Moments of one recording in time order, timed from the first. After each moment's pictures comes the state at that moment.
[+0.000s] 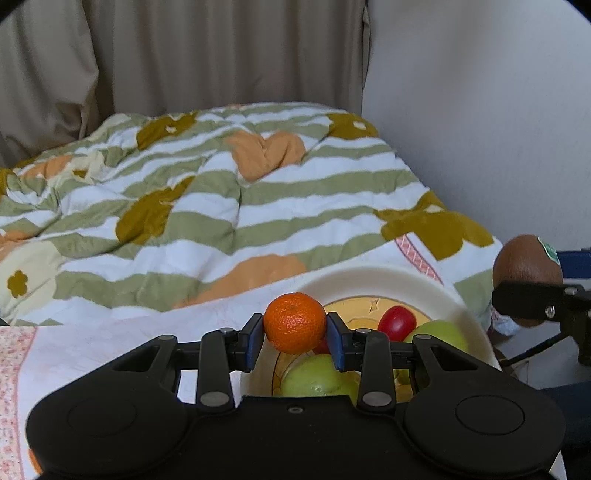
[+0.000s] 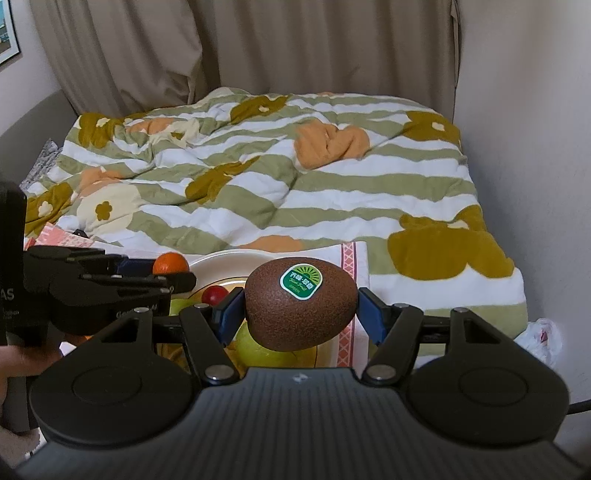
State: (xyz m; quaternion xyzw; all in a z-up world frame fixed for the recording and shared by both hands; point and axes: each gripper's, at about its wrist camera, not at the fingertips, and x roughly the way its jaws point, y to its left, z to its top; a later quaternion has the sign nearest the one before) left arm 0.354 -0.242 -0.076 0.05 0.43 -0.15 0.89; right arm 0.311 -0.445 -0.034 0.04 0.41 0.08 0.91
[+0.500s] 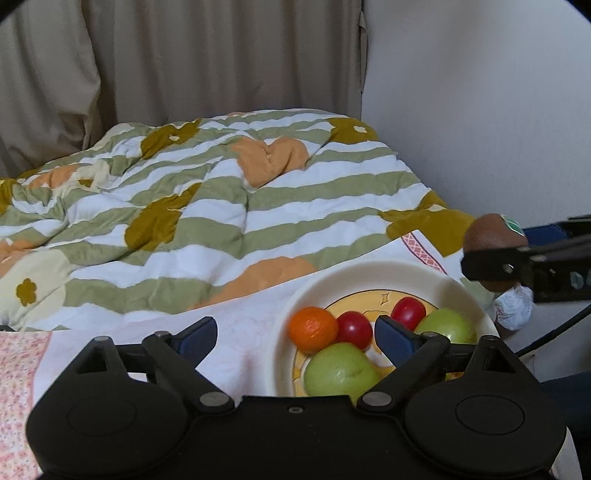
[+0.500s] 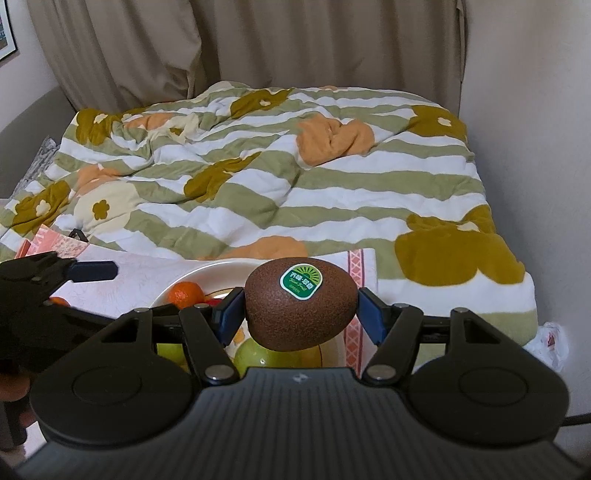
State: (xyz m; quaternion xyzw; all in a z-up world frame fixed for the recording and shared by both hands) left arm 0.342 -0.228 -0.066 0.07 0.41 -0.15 0.90; right arm 0.334 -0.437 -0.040 0.04 0.42 0.09 0.90
